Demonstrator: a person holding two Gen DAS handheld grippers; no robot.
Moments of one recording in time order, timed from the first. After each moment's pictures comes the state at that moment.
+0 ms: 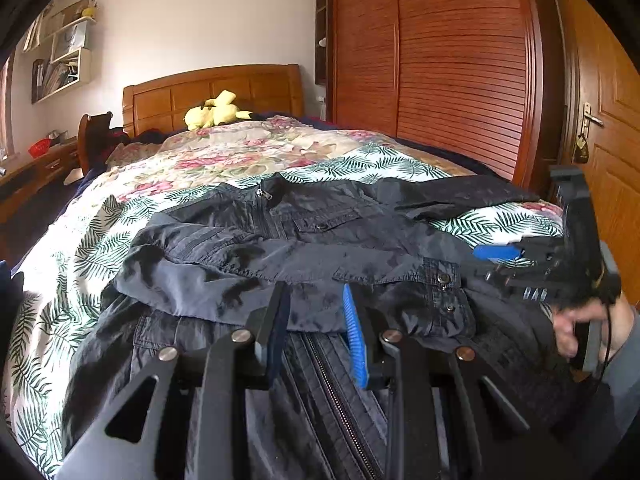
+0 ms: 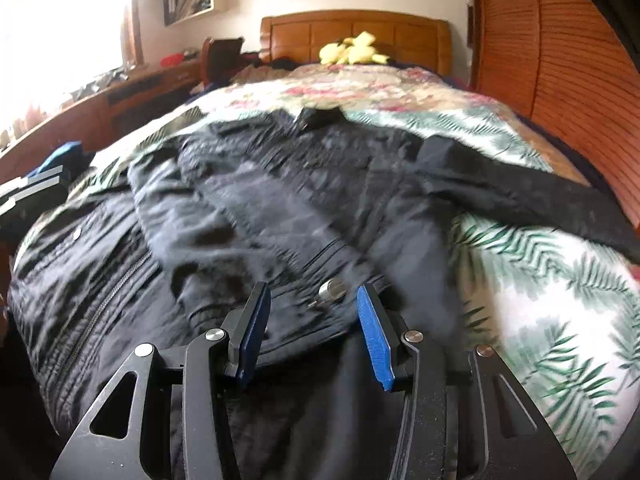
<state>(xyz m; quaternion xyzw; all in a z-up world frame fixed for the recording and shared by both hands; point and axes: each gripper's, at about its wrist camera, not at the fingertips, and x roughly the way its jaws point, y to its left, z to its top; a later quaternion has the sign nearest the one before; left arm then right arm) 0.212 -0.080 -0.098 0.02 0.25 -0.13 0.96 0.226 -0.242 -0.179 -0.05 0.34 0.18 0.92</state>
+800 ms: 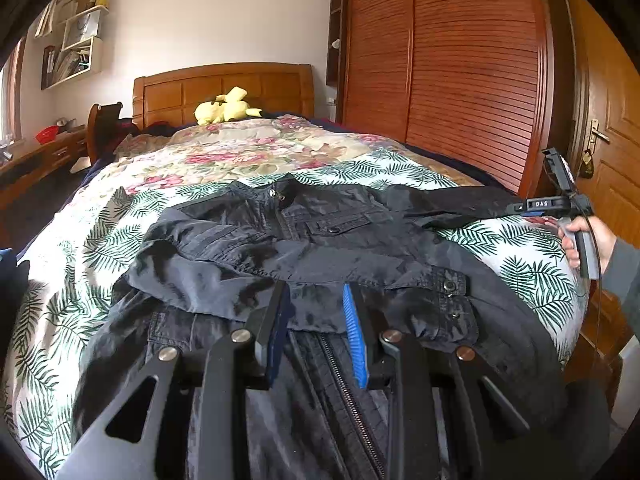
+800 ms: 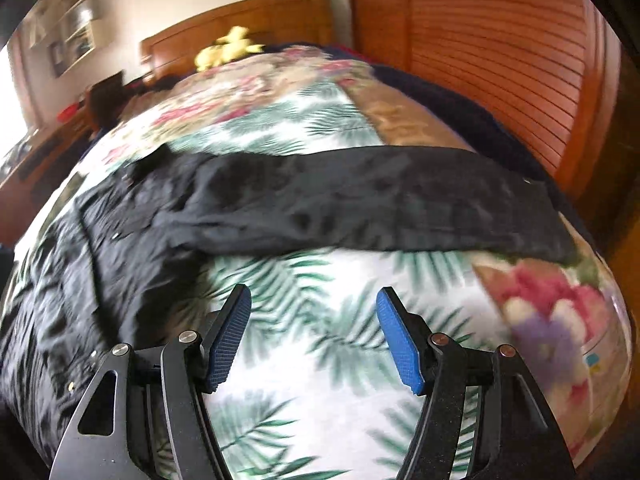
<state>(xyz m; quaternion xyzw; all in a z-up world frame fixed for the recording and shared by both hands) 0.213 -0.060 -0.090 0.00 0.26 -0.12 0.96 0.318 -0.458 -0.147 0.05 0.40 0.03 0.92</state>
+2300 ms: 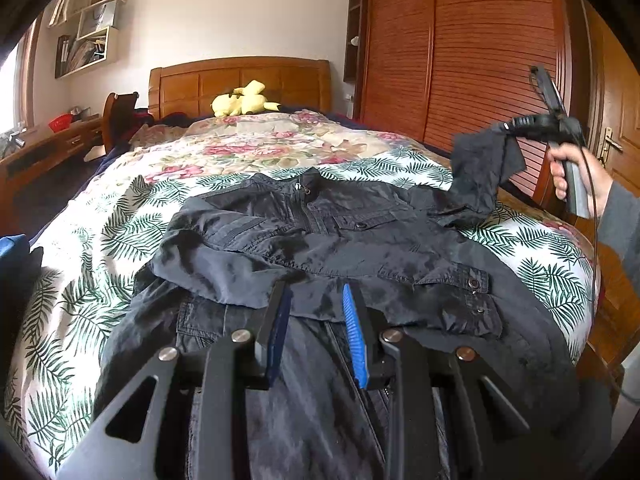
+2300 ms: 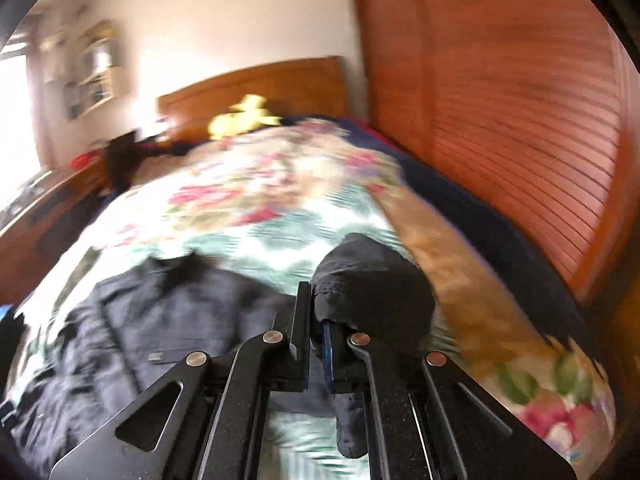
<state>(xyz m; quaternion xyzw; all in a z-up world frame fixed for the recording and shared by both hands) 0.212 -0.032 -0.094 -0.01 0.27 -0.10 0.96 0.369 -0.381 -0.033 0.04 0.28 0.07 0.96</state>
